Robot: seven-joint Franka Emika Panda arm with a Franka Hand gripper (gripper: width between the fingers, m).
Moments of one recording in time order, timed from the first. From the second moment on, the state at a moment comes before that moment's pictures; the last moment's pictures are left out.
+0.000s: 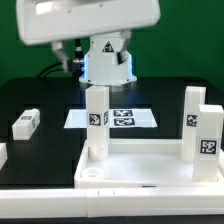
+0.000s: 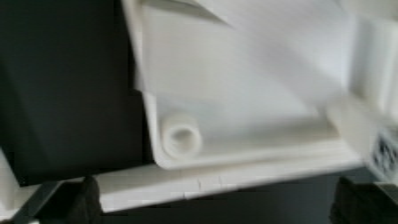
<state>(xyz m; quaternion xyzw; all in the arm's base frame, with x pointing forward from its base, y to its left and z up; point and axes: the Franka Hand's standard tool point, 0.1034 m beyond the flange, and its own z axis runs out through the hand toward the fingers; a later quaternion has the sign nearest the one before) 0.529 -0.078 0.156 -0.99 0.00 -0.08 0.06</state>
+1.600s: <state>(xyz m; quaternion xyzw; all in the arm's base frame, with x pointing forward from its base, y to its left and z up) 0.478 -0.186 0.064 -0.96 -0.05 0.26 0.06</state>
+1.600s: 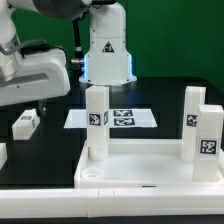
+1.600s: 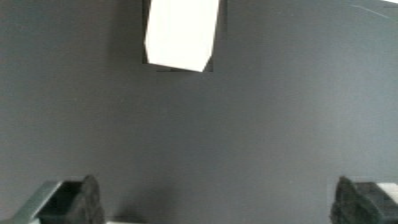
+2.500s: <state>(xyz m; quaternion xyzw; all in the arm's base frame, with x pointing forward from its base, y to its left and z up) 0.414 -0.202 0.025 -0.89 0.02 0.46 0.06</state>
